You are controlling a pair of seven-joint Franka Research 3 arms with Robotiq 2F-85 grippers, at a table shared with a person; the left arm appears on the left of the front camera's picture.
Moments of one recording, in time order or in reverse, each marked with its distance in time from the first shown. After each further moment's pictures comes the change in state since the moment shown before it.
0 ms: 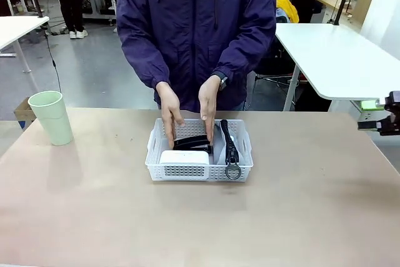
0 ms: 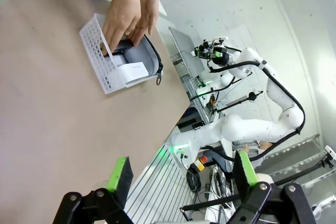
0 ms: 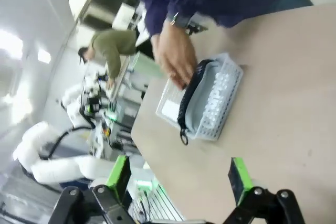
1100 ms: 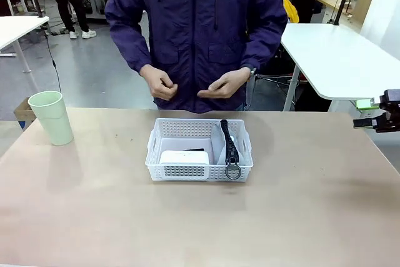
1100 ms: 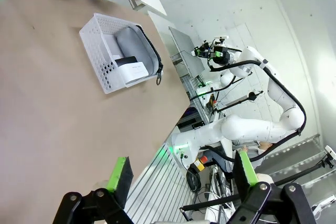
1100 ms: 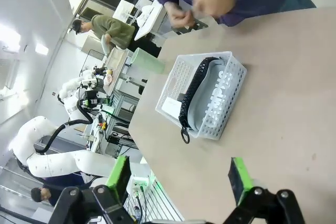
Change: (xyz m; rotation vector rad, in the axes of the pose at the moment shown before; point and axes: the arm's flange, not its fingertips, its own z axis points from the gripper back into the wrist) left arm 0.000 0.000 0.000 0.000 0.000 0.000; right arm 0.002 0.019 -0.011 -0.009 0.045 0.060
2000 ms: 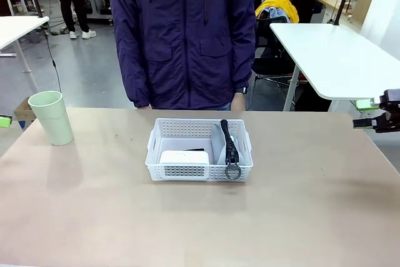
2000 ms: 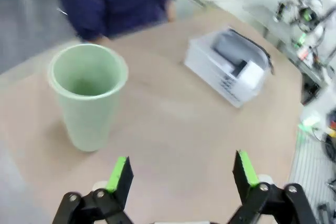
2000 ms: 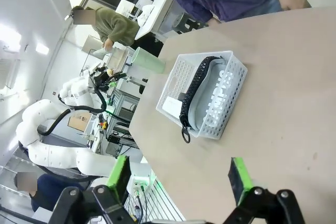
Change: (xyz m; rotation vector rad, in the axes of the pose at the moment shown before) left arm 0.084 0.080 0.020 0.414 0.019 -0.601; right arm 0.000 0.000 -0.001 0.003 0.003 -0.001
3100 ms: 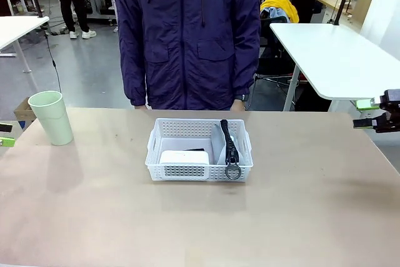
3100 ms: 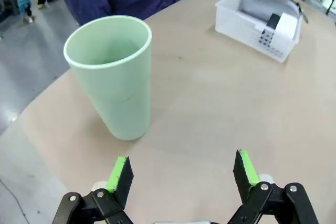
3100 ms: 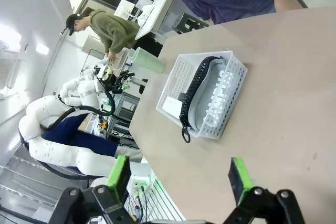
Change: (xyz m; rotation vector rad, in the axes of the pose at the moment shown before) left arm -0.031 0.030 -0.017 0.084 0.085 -0.298; right arm 0.000 0.000 0.000 0.000 0.000 0.000
